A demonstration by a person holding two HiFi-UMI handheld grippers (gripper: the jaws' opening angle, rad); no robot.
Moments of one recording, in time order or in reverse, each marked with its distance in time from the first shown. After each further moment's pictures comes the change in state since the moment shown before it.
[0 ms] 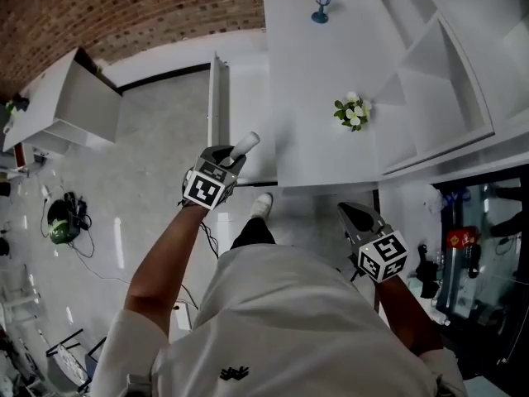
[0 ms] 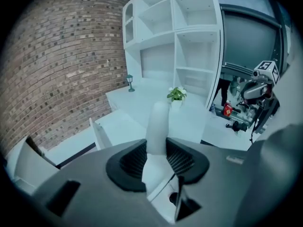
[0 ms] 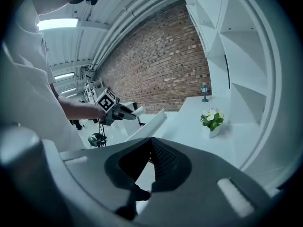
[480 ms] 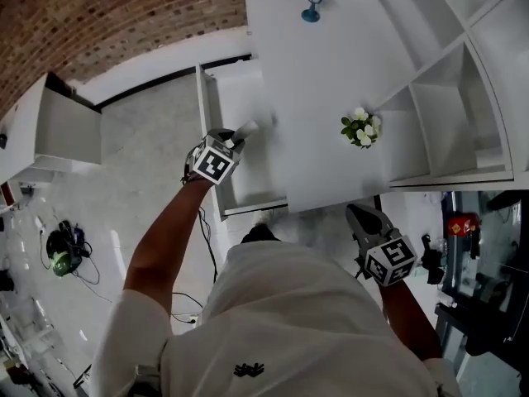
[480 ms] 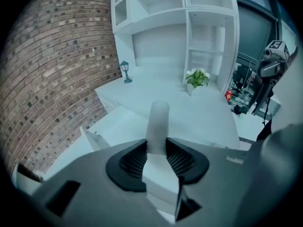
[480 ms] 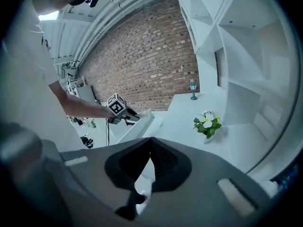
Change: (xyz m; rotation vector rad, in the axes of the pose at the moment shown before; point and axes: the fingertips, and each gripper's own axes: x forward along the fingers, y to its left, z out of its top) left arm 0.127 0.129 0.020 0.158 0.107 -0.110; right arm 0.071 -0.031 0.046 0.088 0.045 -0.172
